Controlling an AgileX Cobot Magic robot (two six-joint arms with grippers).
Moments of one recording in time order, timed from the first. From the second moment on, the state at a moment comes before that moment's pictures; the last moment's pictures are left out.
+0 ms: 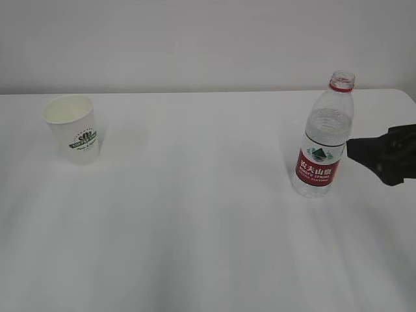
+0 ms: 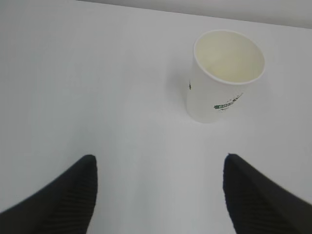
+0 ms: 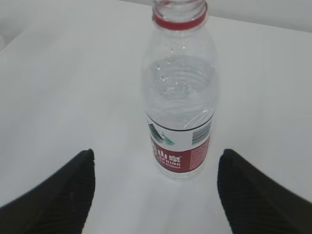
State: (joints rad) left arm 0.04 1.07 -0.55 -0.21 0.15 0.06; right arm 0.02 1.21 -0.52 1.77 0.35 -1.95
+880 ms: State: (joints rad) left arm 0.04 1.07 -0.55 -0.21 0.15 0.06; right arm 0.02 1.21 -0.50 1.77 0.37 -1.97
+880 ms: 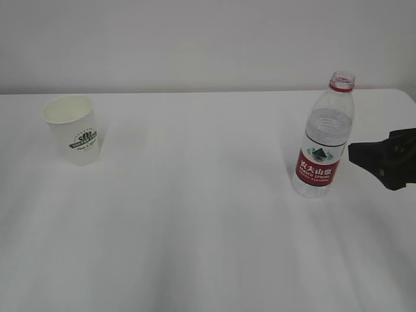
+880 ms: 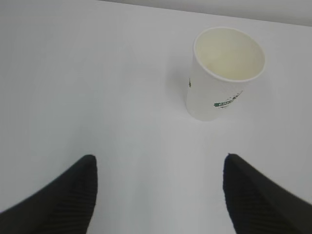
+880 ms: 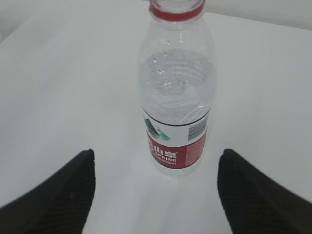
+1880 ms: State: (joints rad) left arm 0.04 1.07 -0.55 -0.22 0.15 0.06; right arm 0.02 1.22 -0.50 1.77 0.39 -1.98
